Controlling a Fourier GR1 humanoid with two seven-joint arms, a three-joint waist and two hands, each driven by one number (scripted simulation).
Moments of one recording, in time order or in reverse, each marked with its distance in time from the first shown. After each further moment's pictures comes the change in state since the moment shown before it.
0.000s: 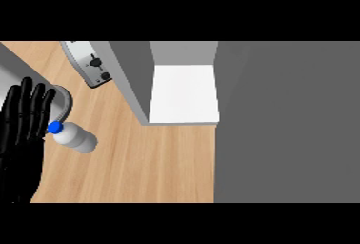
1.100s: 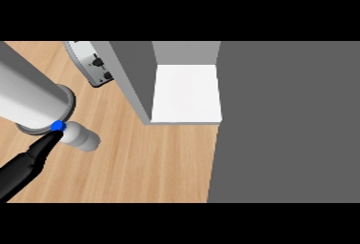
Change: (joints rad) left arm -0.031 -0.099 -0.015 -0.212 -0.451 0.713 0.531; right arm 0.238 0.057 0.319 -0.363 -0.098 0.081 0.251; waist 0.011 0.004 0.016
